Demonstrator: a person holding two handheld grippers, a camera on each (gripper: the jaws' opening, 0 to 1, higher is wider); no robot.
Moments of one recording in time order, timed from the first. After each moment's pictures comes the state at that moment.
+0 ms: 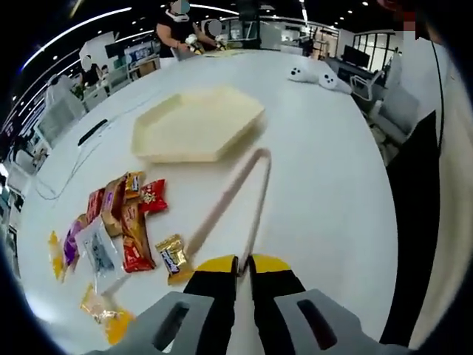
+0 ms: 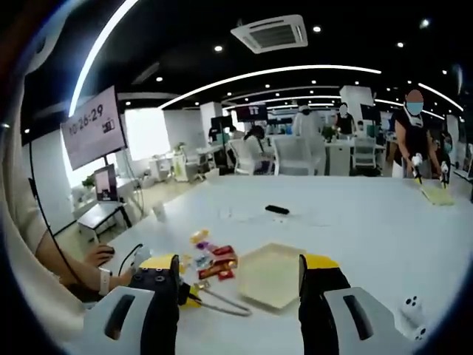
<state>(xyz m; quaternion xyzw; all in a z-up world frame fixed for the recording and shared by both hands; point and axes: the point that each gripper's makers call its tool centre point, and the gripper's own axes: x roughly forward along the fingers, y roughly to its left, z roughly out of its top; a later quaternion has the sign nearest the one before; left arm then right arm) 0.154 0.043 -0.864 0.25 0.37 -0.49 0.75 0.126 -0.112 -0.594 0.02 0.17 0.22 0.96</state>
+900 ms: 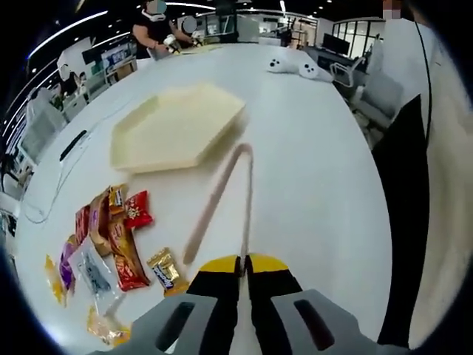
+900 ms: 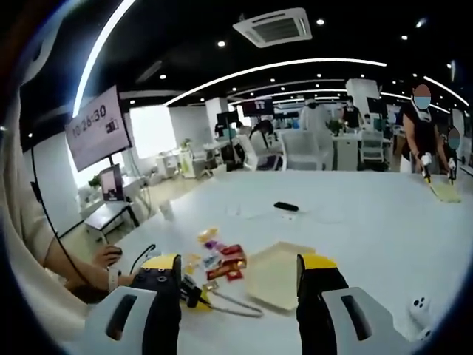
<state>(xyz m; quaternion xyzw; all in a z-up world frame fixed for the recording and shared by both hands) 0.149 0.034 -0.863 0.28 0.38 -0.53 0.70 0.137 -0.099 -0.593 0.04 0.19 0.24 0.95</state>
